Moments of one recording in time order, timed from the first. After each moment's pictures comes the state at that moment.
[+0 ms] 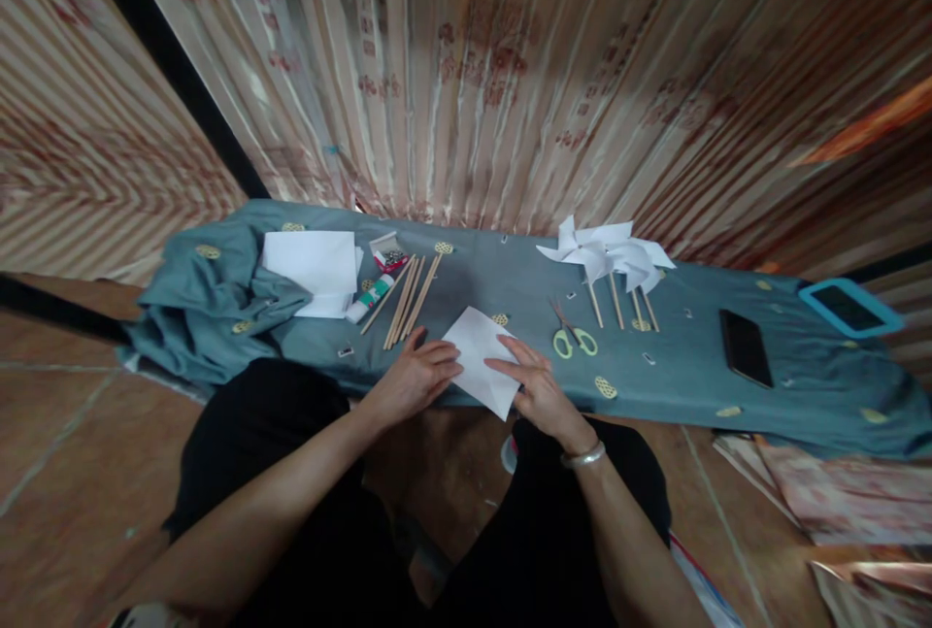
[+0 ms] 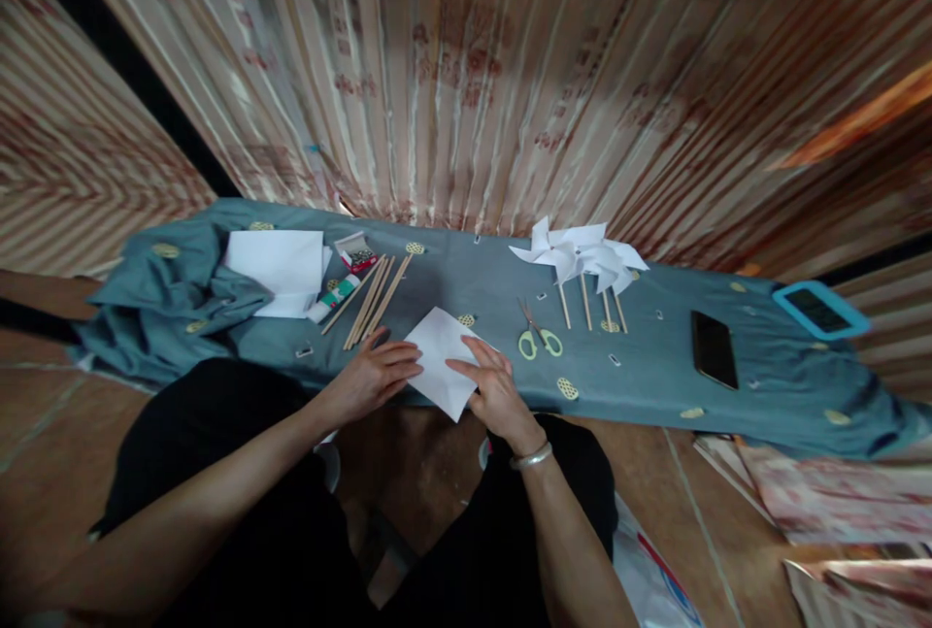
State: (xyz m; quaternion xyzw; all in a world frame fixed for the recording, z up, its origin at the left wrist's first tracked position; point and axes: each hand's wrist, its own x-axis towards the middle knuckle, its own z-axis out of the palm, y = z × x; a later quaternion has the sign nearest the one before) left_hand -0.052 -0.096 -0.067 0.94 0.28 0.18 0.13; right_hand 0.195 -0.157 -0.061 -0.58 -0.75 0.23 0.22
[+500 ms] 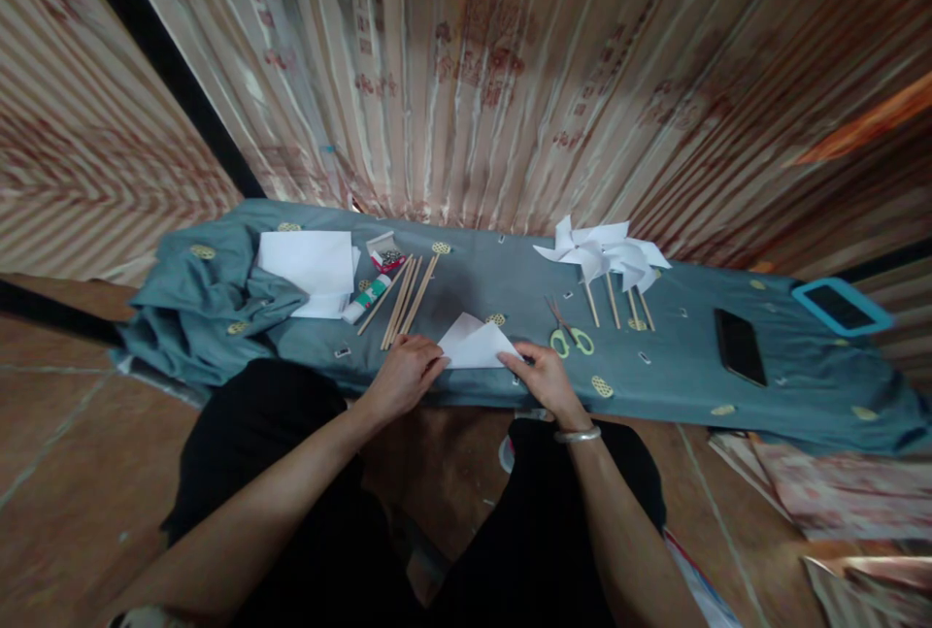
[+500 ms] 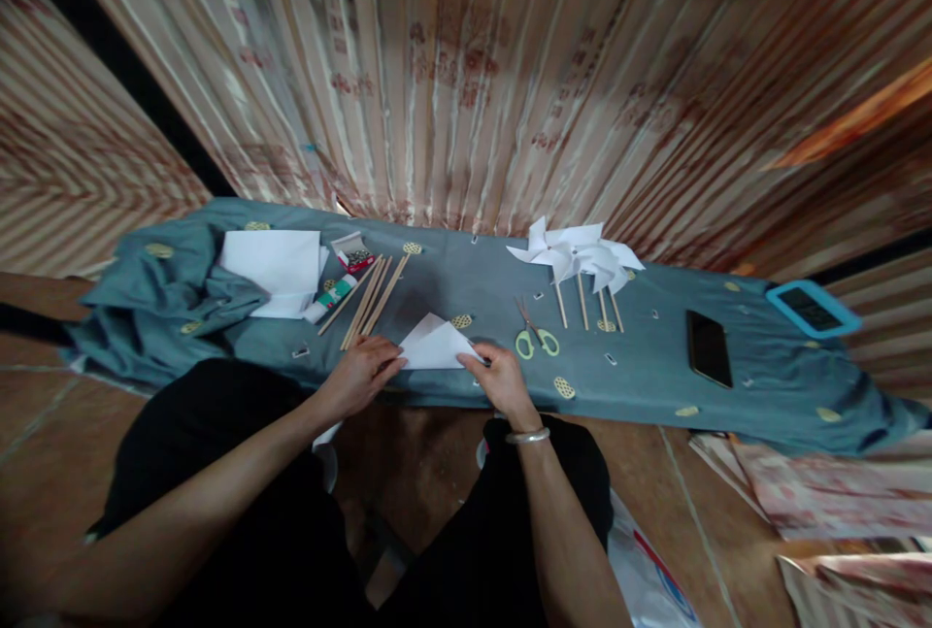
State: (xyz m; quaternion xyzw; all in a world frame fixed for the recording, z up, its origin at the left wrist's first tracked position) left_hand -0.048 -0.095 -0.054 0.88 0.40 0.17 0.20; right_hand 0.200 -0.137 -0.062 -0.64 -0.59 0.34 0.34
